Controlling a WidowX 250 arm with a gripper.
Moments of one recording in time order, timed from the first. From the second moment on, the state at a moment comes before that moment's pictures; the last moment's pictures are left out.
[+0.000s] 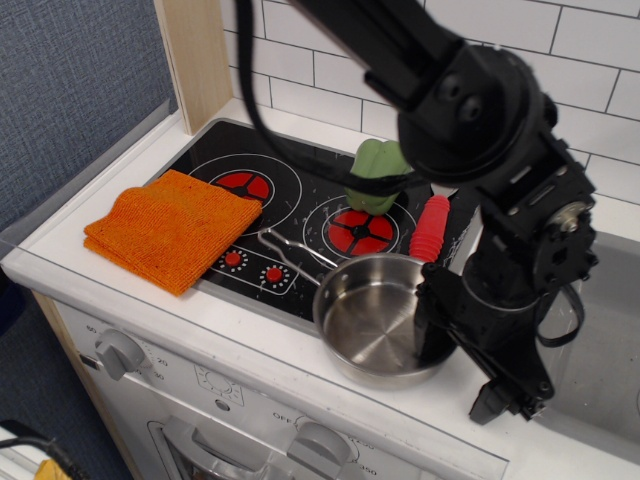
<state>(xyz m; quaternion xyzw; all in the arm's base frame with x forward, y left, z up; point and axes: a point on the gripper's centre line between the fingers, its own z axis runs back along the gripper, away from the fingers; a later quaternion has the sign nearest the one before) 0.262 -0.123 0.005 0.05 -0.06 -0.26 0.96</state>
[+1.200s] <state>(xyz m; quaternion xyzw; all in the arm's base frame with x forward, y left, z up) 0.259 -0.100 0.089 0.05 -0.14 -0.13 0.98</state>
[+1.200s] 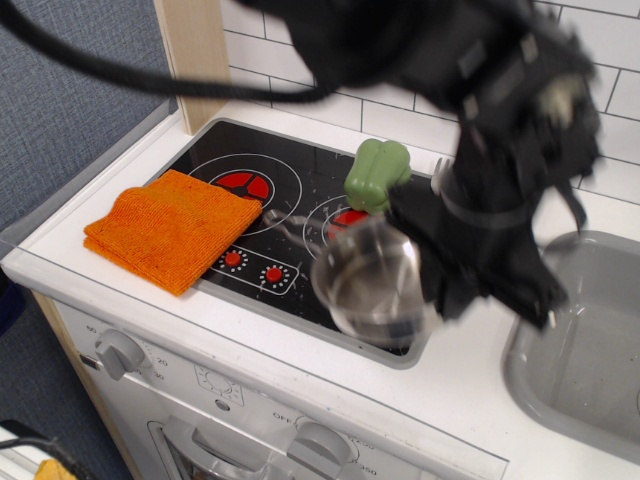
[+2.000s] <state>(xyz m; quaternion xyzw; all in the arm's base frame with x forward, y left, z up) 0.371 0.040 0.092 0.14 -0.11 0.02 0.98</state>
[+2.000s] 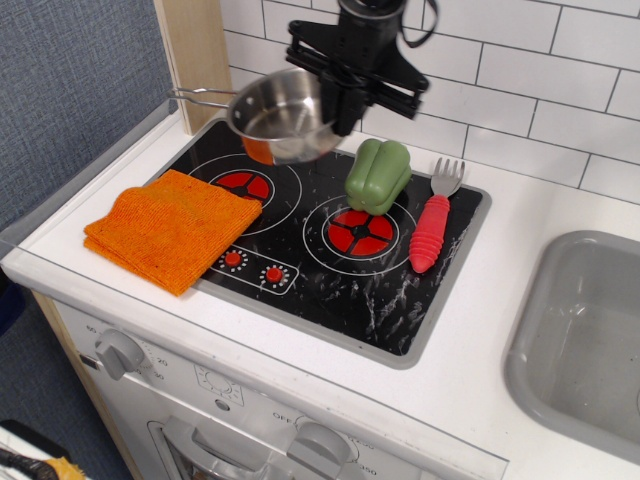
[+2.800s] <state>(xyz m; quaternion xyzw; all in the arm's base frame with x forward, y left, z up) 0.392 0.081 0.049 0.15 -0.05 0.07 0.98</state>
